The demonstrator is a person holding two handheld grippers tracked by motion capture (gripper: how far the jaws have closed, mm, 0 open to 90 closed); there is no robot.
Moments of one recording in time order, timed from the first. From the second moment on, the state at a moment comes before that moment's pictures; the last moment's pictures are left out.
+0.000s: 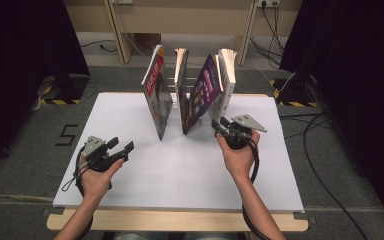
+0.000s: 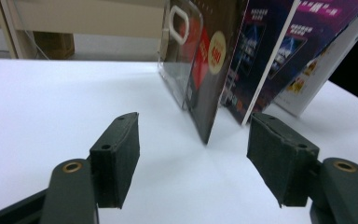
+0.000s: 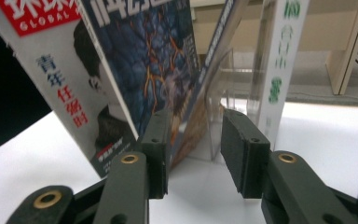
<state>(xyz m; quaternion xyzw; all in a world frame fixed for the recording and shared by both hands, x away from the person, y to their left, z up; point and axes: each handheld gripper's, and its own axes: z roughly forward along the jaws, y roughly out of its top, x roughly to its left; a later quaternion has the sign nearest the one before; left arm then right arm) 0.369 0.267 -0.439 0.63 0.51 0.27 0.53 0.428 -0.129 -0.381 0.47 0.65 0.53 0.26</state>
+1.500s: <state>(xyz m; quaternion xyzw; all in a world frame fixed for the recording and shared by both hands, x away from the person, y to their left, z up) 0.362 0.271 -0.452 0.63 0.52 0.26 0.52 0.485 -0.076 -0.334 0.51 0.62 0.51 0.31</state>
